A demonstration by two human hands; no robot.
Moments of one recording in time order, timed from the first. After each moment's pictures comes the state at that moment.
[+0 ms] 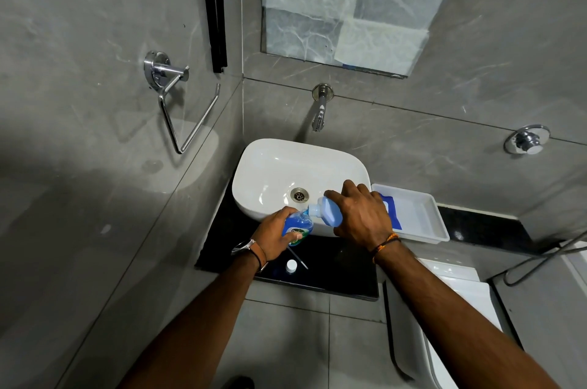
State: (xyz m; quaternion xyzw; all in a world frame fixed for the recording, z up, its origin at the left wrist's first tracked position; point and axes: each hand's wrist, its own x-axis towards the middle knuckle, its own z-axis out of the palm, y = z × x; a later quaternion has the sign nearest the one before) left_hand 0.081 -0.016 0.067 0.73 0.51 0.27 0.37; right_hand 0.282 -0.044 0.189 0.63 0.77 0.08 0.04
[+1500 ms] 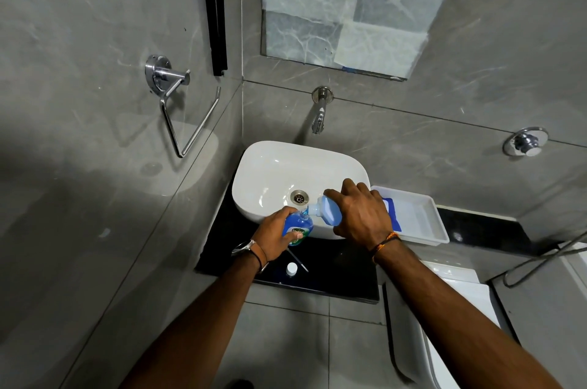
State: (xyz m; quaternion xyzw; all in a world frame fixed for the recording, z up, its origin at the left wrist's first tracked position) left_hand 0.080 -0.009 0.070 0.73 0.51 0.28 0.36; right_hand 0.277 -0.039 0.198 0.63 0.77 0.08 0.05
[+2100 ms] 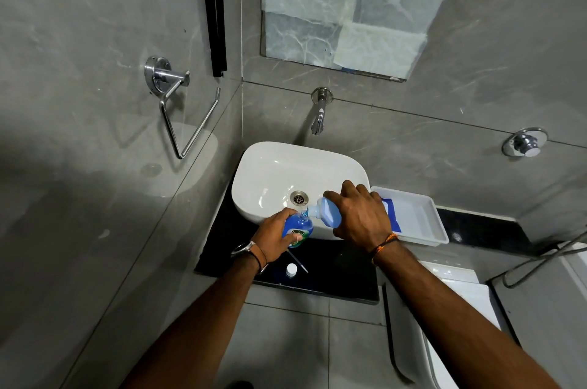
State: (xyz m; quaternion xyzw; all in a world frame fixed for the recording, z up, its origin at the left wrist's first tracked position) left_hand 0.080 -0.010 0.069 0.73 0.50 0.28 0.37; right_hand 0.276 -0.039 0.195 0.64 0.76 0.07 0.05
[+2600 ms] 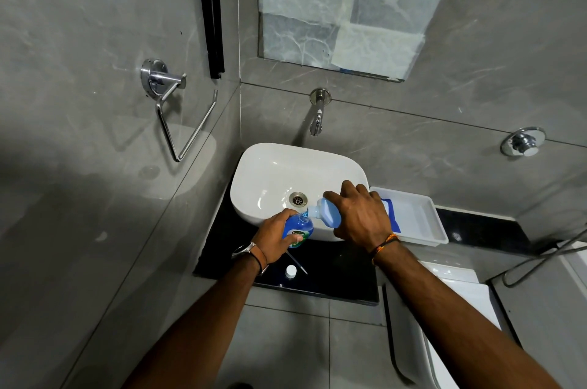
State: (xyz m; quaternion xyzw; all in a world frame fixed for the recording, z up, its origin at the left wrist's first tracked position) left_hand 0.084 -0.008 0.071 0.72 0.51 0.28 0.37; right_hand 0.278 -0.037 0.198 0.64 0.76 0.07 0.06
